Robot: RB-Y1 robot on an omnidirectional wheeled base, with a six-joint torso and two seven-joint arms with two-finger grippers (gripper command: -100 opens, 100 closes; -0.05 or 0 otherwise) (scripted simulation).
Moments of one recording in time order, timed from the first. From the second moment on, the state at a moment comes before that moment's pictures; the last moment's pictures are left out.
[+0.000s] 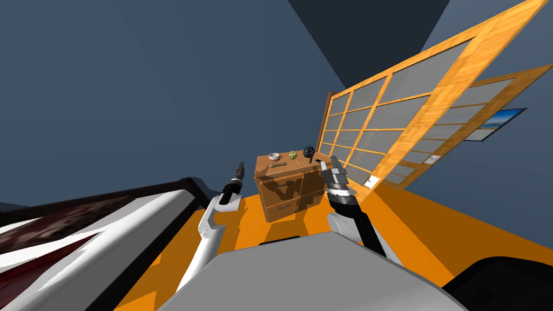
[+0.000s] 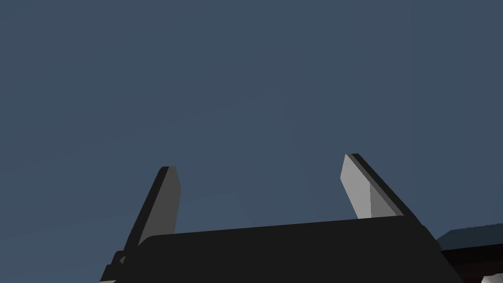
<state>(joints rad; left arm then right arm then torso) -0.04 0.18 0.02 -2.02 -0.26 0.36 0.09 0.51 -0.03 -0.06 -2.37 -0.07 -0.43 0.04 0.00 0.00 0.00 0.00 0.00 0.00</state>
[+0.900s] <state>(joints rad) -0.18 0.19 0.02 -1.95 -0.29 0.60 0.08 0.51 -0.03 -0.06 -2.37 -0.07 -0.43 0.04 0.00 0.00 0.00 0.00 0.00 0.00</state>
